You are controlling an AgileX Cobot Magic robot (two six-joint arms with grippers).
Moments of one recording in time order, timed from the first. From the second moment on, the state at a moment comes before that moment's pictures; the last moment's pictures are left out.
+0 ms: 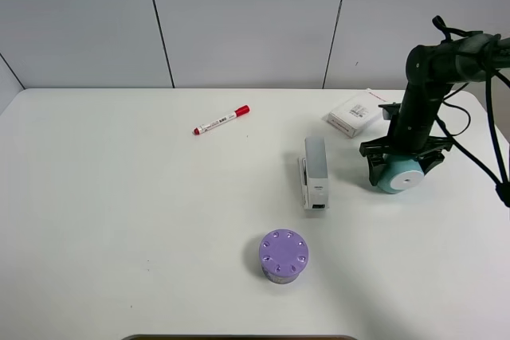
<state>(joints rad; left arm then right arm) -0.01 -0.01 -0.51 0.06 1.06 -0.07 0.05 2.17 -1.42 0.02 1.06 -0.07</state>
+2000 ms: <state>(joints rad) -0.01 -0.01 -0.51 0.06 1.06 -0.07 0.05 1.94 -1.44 0.10 1.06 -0.07</state>
